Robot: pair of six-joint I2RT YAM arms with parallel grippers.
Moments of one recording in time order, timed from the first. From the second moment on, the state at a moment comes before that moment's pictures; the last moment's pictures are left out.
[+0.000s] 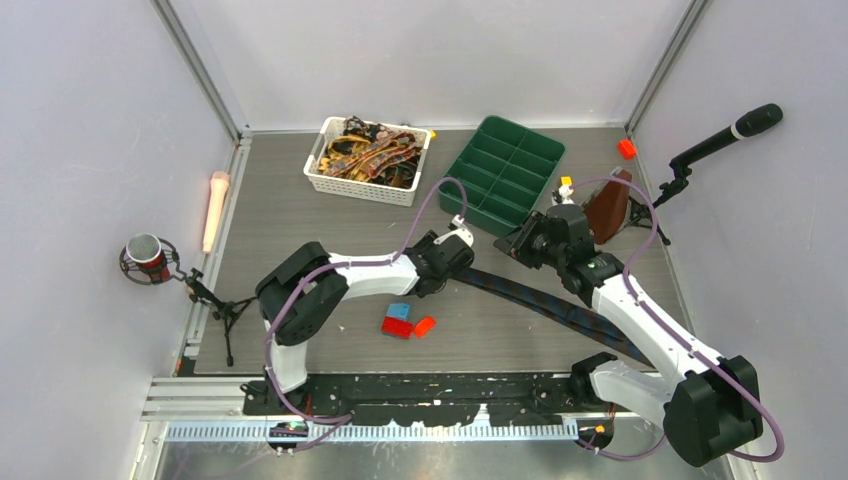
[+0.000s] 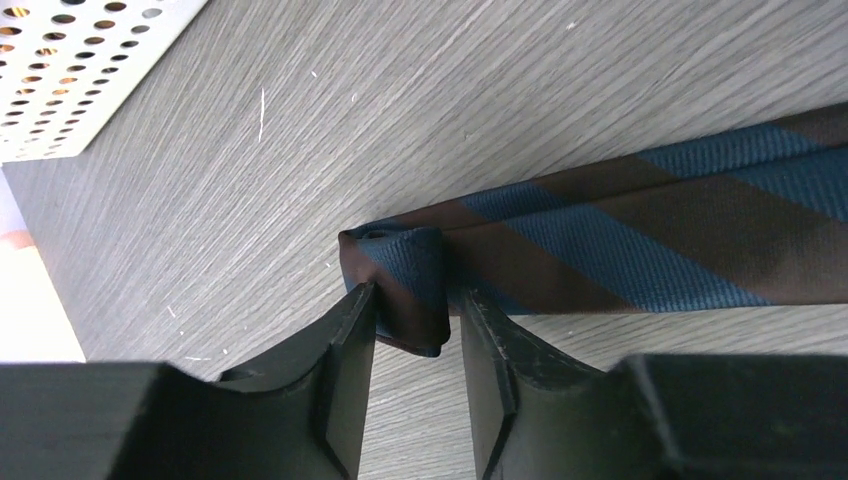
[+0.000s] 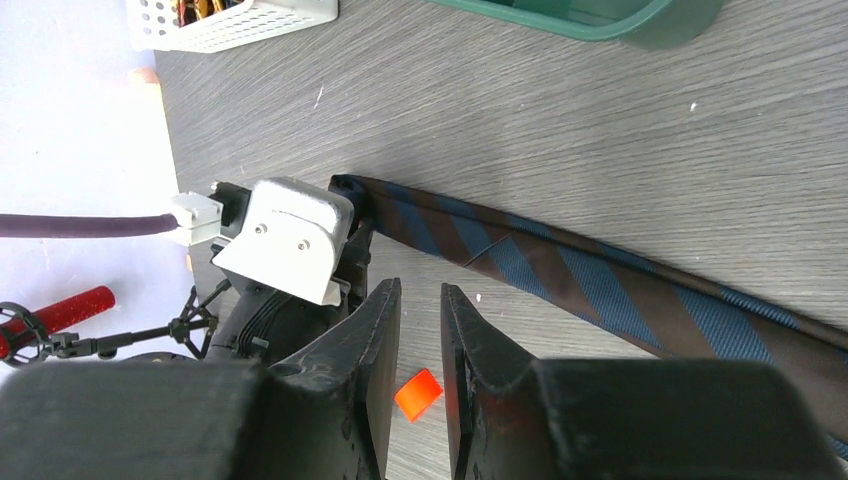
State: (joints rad) left arm -0.97 1.88 1.12 -0.26 -0.71 0.02; right arm 0.36 1.04 0.69 -0.24 -0.12 0.88
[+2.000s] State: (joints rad) left arm -0.71 1.77 1.05 -0.13 -0.03 -0.31; right arm 0.36 1.30 0.72 -0.13 -0.24 0.84
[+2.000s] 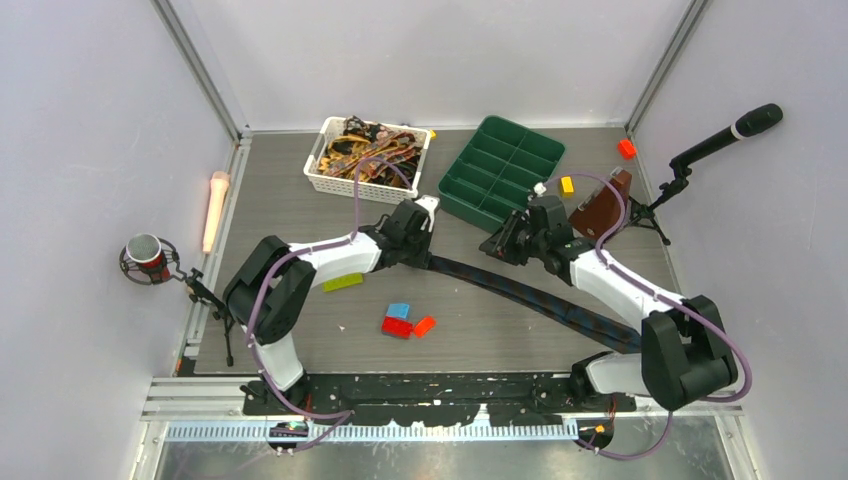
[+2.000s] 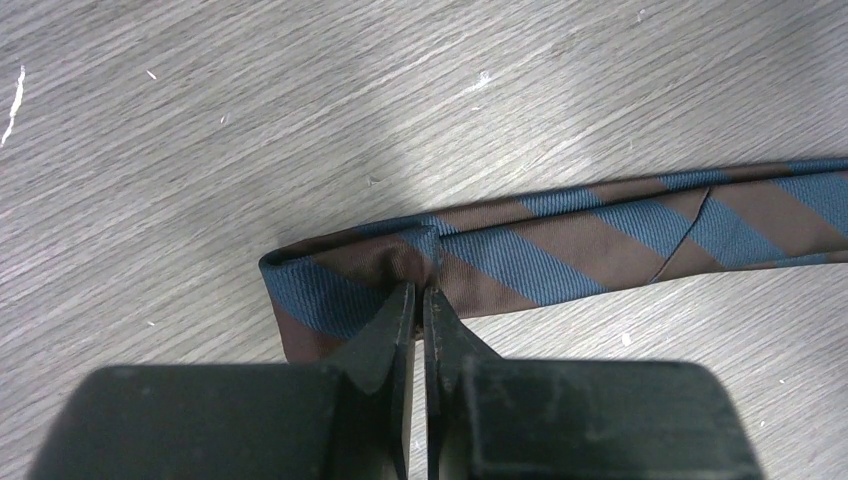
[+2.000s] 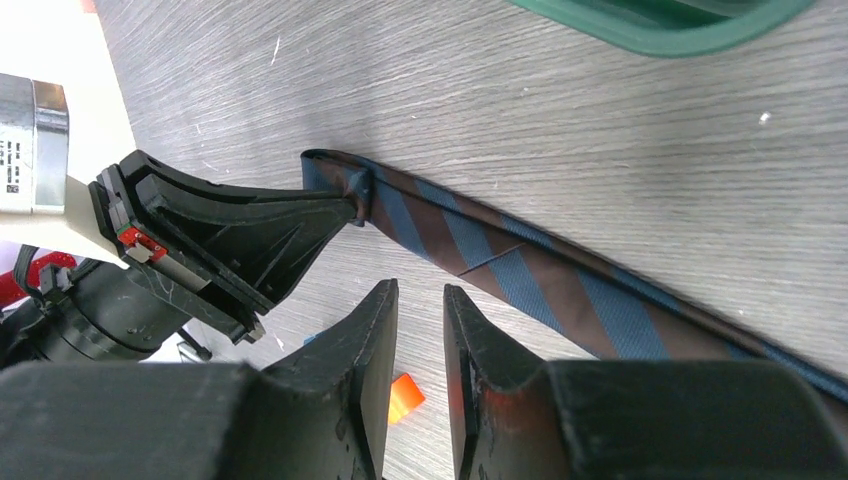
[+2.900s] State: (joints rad) left arm -0.70 1.76 1.04 -0.11 0.00 -0.31; right arm 0.48 1.83 1.02 0.07 -0.48 0.90
